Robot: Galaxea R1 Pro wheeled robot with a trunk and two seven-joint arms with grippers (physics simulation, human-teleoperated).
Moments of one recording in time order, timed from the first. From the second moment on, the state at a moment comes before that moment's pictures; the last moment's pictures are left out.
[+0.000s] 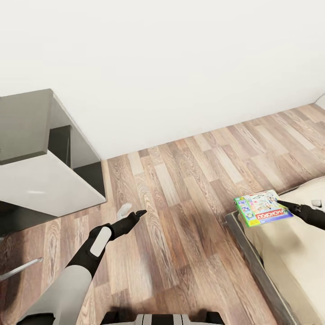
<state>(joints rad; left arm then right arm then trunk) -0.73 -0.07 0.10 -0.69 0.69 0.53 -0.25 -0.93 -0.69 -0.37 -0.31 -0.18 0.48 1.16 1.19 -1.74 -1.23</state>
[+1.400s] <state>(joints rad) -0.73 -0.07 0.10 -0.69 0.69 0.53 -0.25 -0.93 -0.70 -0.38 -0.31 -0.18 0.47 1.13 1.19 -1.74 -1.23</state>
